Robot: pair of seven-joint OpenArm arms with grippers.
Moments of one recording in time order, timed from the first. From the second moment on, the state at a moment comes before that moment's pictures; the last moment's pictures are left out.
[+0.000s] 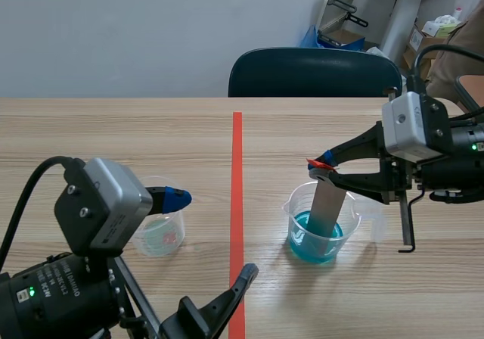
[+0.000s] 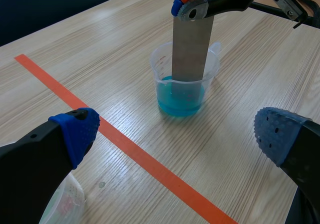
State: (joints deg) left arm 25.3 -36.4 29.9 107.5 -11.0 -11.1 -12.2; right arm 19.6 51.6 -48.1 77.8 -10.0 32.7 47.1
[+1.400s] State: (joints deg) left arm 25.3 -36.4 29.9 107.5 -11.0 -11.1 -12.2; right arm 19.6 53.1 -34.0 84.5 -10.9 45.4 47.0
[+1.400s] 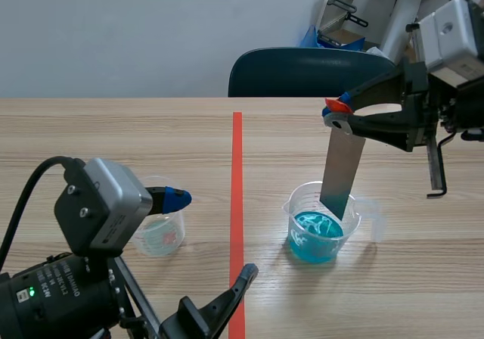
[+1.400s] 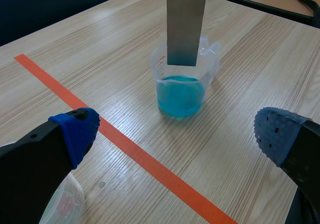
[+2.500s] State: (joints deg) left arm 25.3 -36.4 29.9 107.5 -11.0 -11.1 -12.2; right arm 19.6 57.5 -30.4 96.7 -6.5 45.4 46.8
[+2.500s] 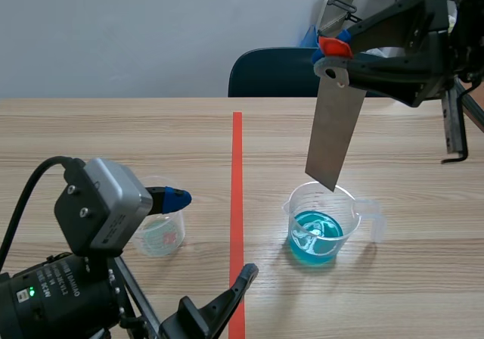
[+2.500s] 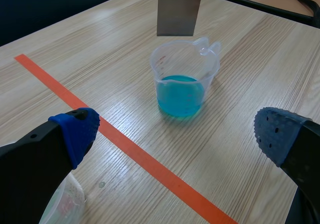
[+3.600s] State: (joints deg) left arm 25.3 -36.4 29.9 107.5 -11.0 -11.1 -12.2; right arm 19.6 59.4 -30.4 98.8 -3.7 45.4 46.0
